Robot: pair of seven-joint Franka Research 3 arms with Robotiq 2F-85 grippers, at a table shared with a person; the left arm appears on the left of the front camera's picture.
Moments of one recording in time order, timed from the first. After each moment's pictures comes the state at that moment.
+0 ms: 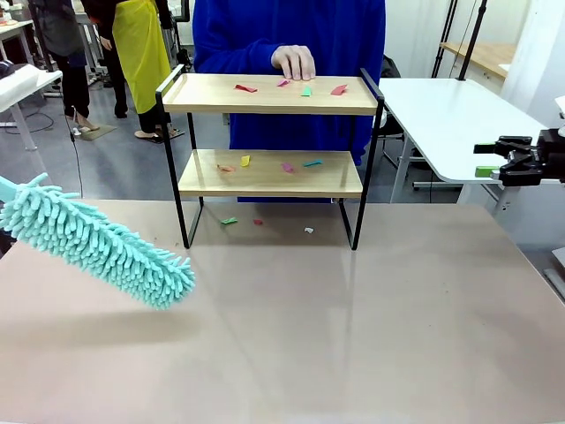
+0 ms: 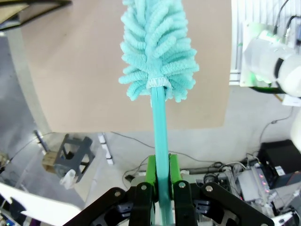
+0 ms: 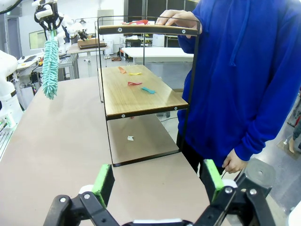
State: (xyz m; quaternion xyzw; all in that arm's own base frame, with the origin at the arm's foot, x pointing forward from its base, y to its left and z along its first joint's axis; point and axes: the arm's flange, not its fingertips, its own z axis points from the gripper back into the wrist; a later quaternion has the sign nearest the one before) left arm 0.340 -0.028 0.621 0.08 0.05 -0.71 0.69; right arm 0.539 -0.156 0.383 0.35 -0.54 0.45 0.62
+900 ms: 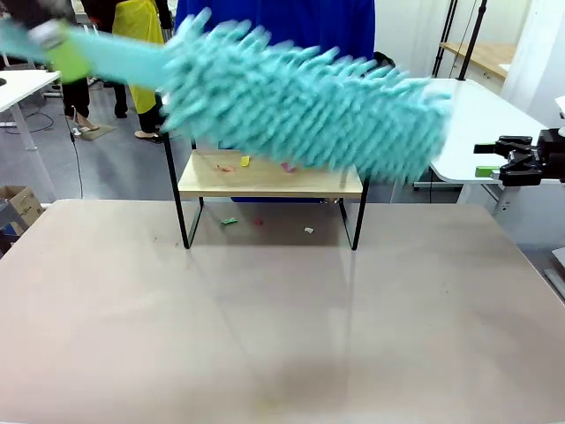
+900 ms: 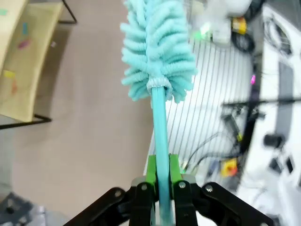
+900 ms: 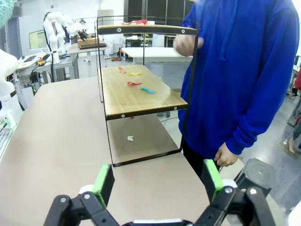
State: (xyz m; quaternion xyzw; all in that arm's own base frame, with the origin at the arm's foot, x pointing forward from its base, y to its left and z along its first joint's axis) left arm 0.240 -0.206 0.774 -0.18 -0.09 -0.58 0.79; right arm 0.539 -0.156 0.383 0.35 -0.54 0.45 0.62
